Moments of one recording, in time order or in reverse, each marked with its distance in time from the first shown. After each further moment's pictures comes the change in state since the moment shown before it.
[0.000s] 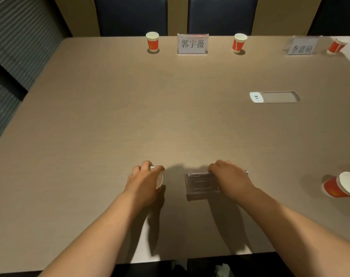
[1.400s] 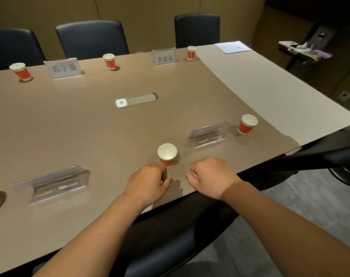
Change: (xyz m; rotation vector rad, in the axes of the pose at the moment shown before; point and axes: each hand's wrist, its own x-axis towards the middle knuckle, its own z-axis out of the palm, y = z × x) left_hand -0.094 0.495 0.118 0.048 0.135 0.493; right_hand -0.330 0.343 -0.024 0.145 0.178 0.169
